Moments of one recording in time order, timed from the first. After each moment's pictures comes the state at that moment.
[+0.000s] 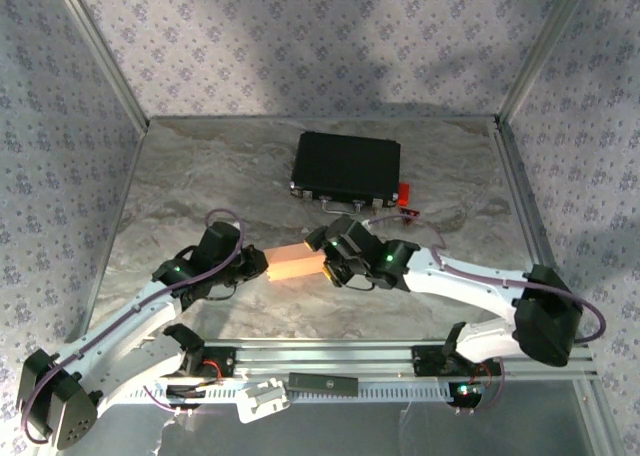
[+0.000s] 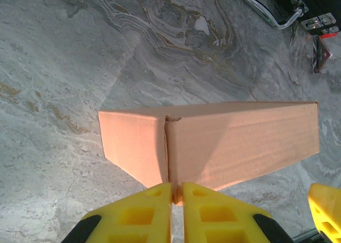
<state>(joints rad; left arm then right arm) -0.64 0.86 0.57 -0.54 0.11 -0.94 1.01 1.36 0.90 -0.31 0.05 1.78</state>
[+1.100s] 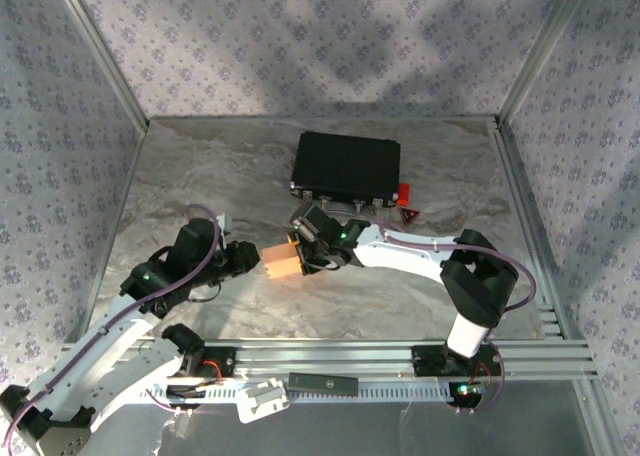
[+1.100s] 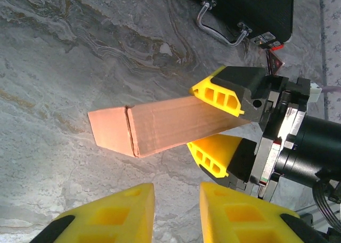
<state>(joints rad) -0.64 0.71 0.74 -0.77 0.08 -0.89 0.98 1.70 1.13 -0.32 -0.01 2.04</state>
